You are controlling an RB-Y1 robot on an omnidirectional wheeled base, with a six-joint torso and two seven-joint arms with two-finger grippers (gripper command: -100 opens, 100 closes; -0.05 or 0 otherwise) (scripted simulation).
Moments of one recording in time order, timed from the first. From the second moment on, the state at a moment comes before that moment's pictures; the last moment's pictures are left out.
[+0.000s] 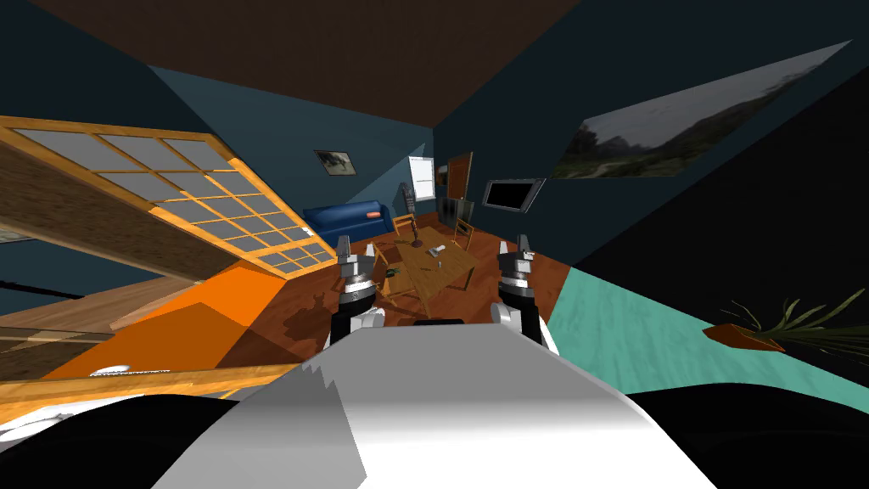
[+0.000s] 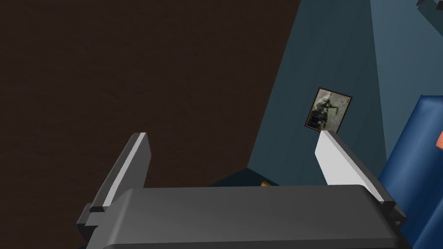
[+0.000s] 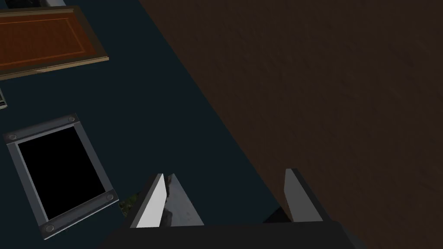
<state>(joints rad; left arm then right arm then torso) 0.53 -0.03 -0.07 -2.37 0.04 -0.41 -0.06 0.50 0.05 -0.05 -2.24 -0.01 -0.49 -0.10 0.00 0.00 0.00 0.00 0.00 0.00</state>
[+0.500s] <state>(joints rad) 0.53 -0.03 -0.07 -2.37 0.04 -0.41 -0.06 0.46 -0.06 -0.04 -2.17 -0.08 -0.45 -0.15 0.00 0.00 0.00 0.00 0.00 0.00</state>
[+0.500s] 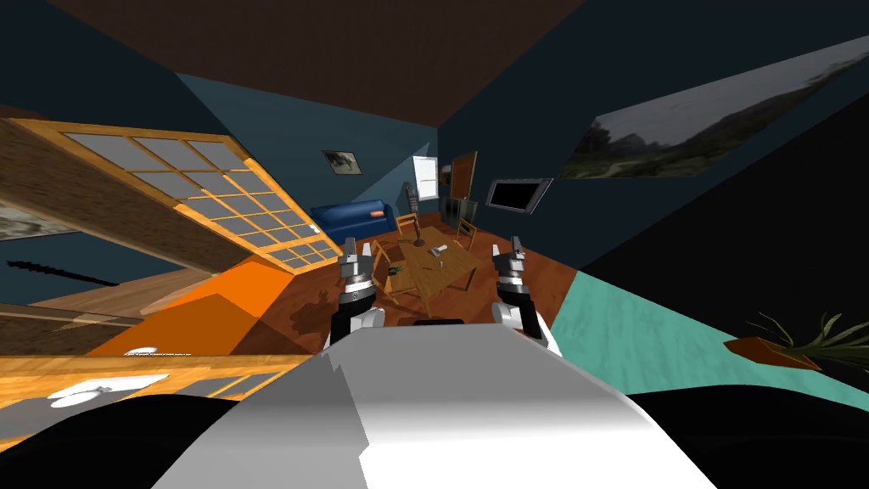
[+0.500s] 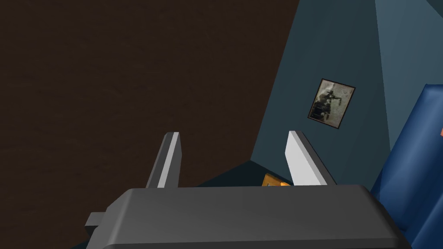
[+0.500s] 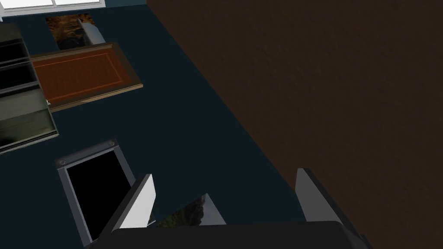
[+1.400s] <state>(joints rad) 0.53 -0.03 -0.07 -2.37 0.04 -0.41 -0.06 0.36 -0.15 -0.02 -1.93 -0.30 -0.34 -0.35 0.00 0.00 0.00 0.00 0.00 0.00</state>
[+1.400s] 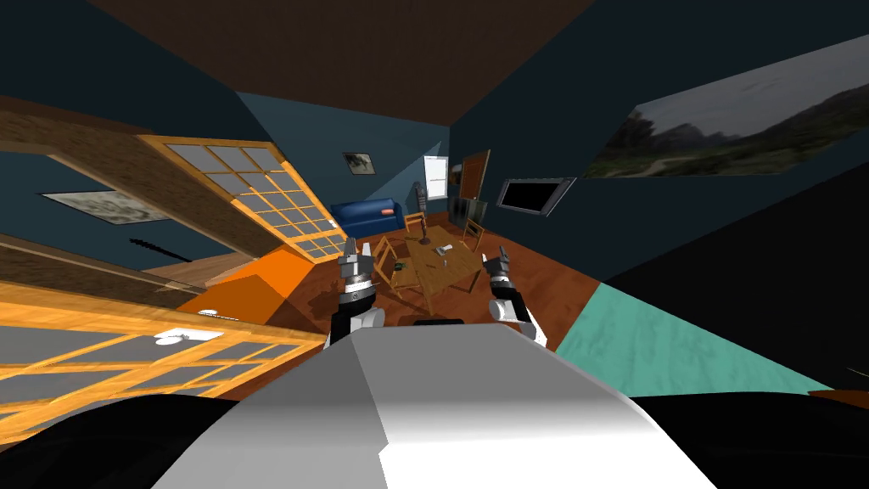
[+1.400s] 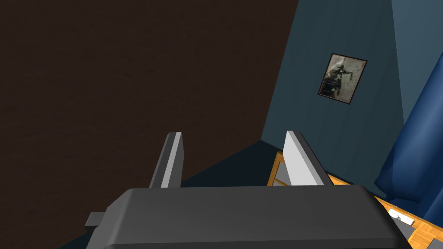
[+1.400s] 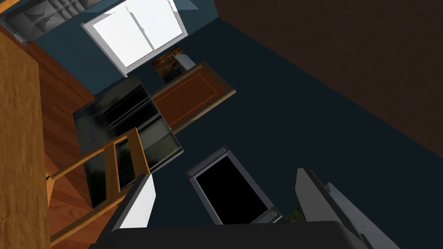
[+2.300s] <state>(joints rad) 0.53 -0.03 -0.07 -2.37 0.04 -0.41 -0.06 0.25 -0.17 -0.01 -1.69 -0.53 -0.20 -0.56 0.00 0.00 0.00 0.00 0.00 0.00</state>
